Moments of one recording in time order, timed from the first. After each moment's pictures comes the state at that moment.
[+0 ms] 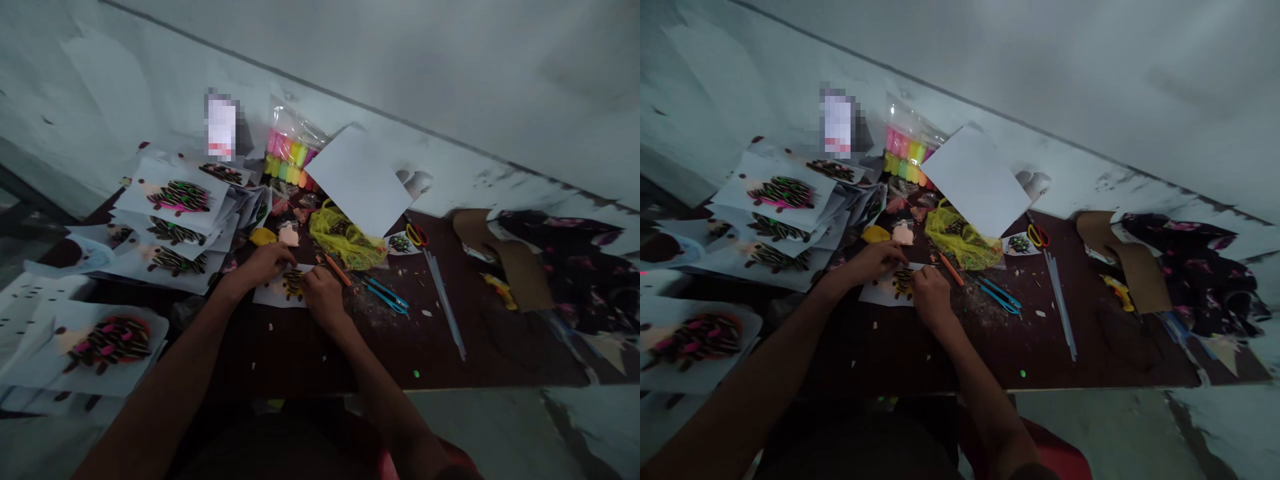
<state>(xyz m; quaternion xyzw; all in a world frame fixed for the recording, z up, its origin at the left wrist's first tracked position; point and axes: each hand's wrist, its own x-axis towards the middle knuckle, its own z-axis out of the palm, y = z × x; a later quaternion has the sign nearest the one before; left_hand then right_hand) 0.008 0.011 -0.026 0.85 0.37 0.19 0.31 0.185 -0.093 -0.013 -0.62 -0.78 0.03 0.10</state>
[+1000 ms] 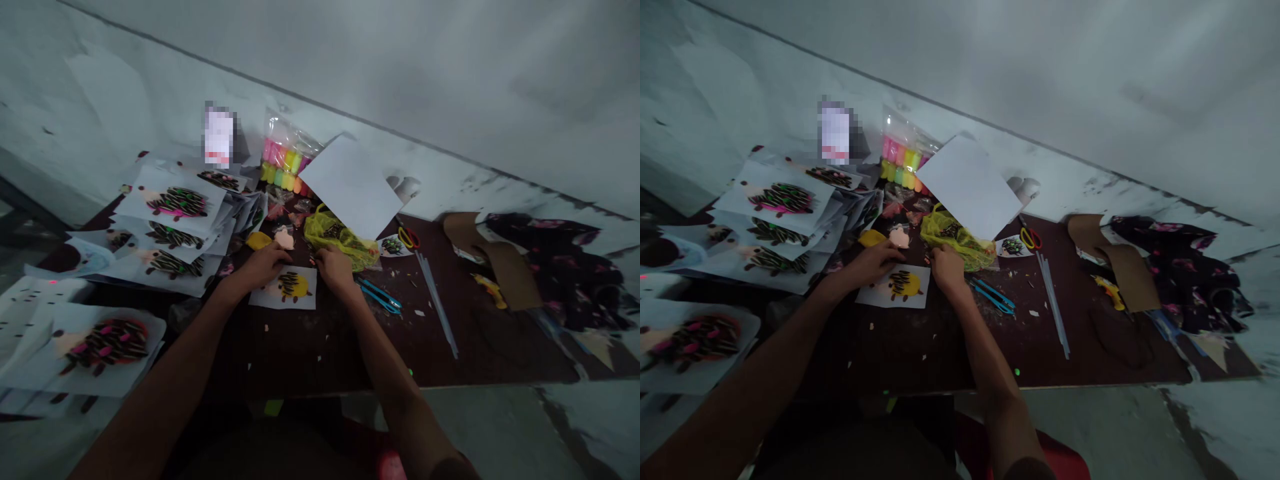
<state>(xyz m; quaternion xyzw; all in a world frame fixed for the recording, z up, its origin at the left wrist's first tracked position) 0.012 0.010 -0.031 0.85 0.40 0.19 0.28 0.232 -0.036 -0.002 -0.67 -0.74 0.02 0.08</state>
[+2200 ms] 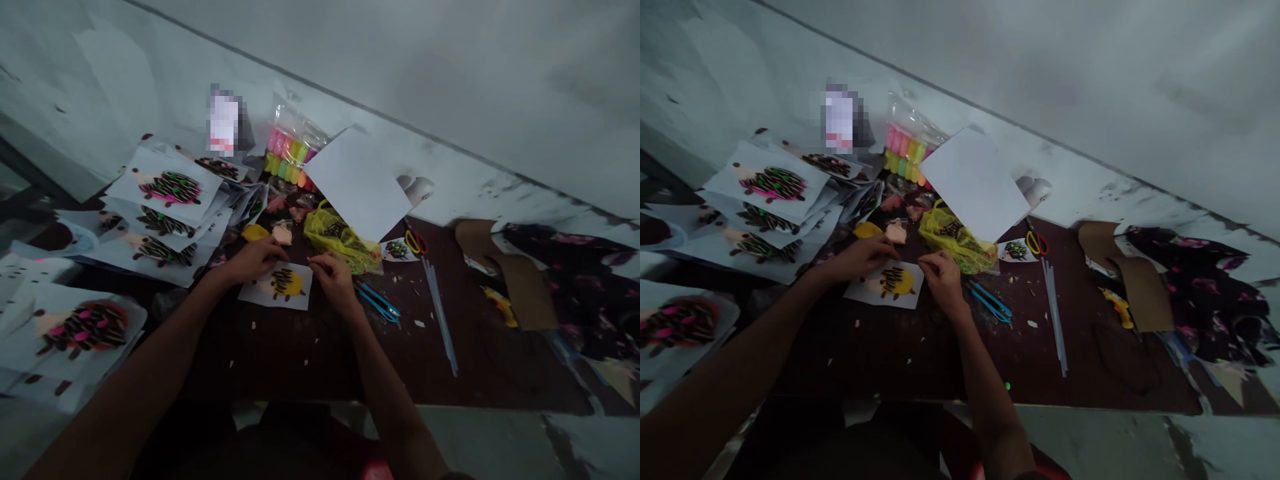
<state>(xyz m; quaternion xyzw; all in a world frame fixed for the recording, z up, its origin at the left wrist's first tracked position) 0.004 0.009 -0.025 0.85 0.38 0.20 0.32 0.237 -0.066 -0.002 -0.57 -0.67 0.25 0.40</state>
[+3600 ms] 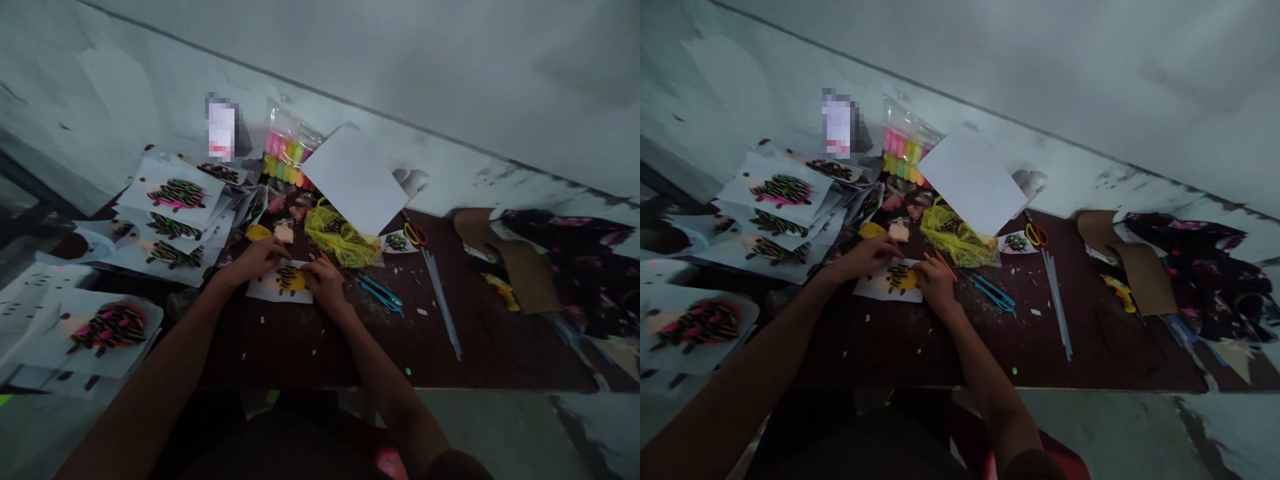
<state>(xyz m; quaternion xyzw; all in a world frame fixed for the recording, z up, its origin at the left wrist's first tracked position) 0.003 0.010 -0.033 0.83 0.36 0.24 0.36 0.223 -0.077 -0.035 -0.54 -0.74 0.19 0.35</state>
